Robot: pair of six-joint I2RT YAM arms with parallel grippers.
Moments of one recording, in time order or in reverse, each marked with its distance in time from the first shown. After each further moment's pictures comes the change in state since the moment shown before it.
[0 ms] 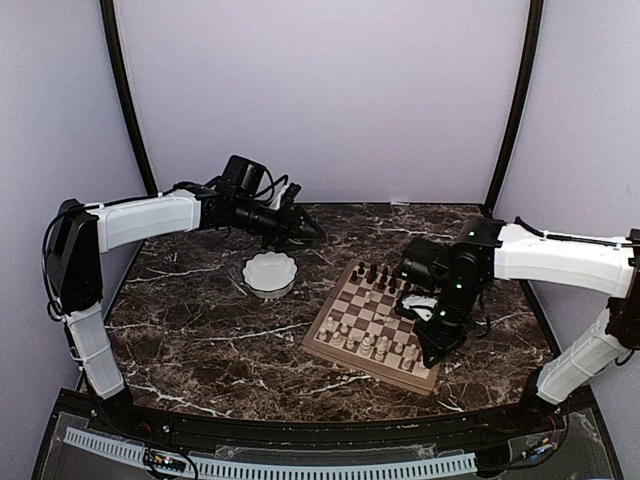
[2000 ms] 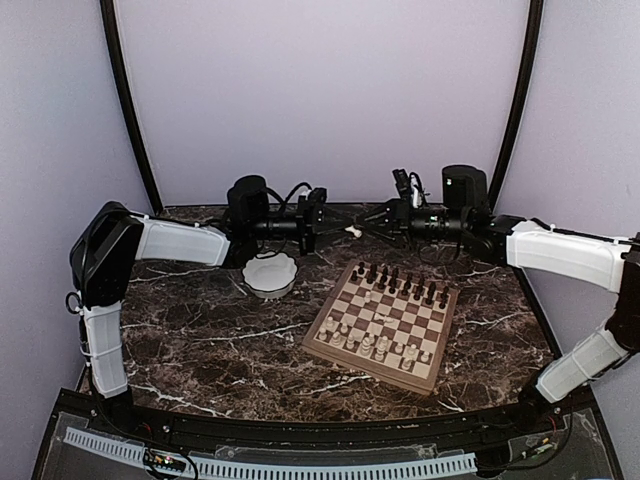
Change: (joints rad) left arm -0.074 0.144 -0.181 1.075 0.255 -0.869; right arm -0.331 -0.018 -0.128 1.424 -0.401 0.523
